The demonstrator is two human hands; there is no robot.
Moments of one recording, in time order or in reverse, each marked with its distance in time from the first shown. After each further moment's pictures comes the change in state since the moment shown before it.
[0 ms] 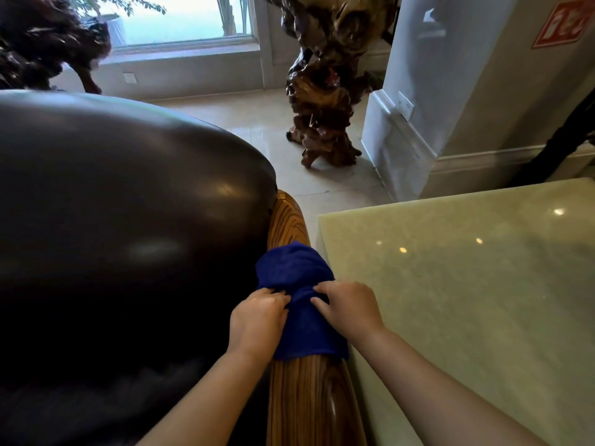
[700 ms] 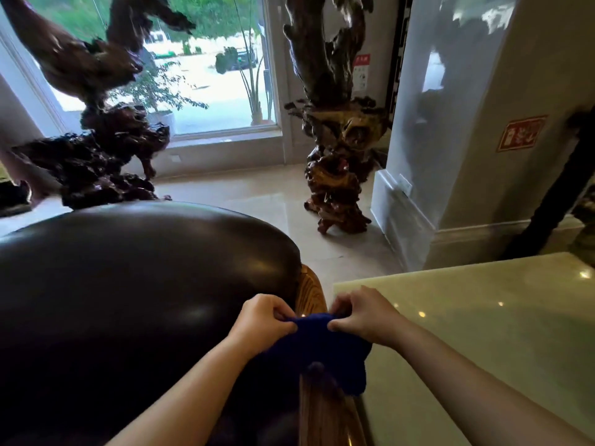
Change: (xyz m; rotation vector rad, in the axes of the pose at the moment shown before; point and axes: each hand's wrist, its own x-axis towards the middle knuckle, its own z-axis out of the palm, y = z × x) left_hand 0.003 0.030 -0.197 -0.426 -0.192 -0.168; right_hand 0.009 -0.074 -0.186 0.357 -0.272 -0.005
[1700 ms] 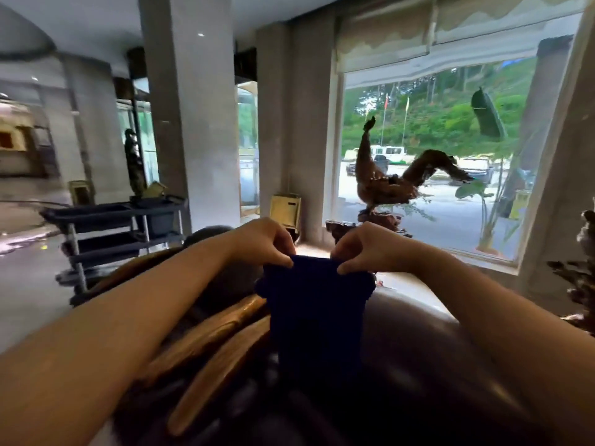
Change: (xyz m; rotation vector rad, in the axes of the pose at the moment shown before) left_hand -0.564 0.020 -0.464 0.257 0.470 -0.087; right_hand -0.182 -0.649 0.023 -0.273 -0.323 -0.956
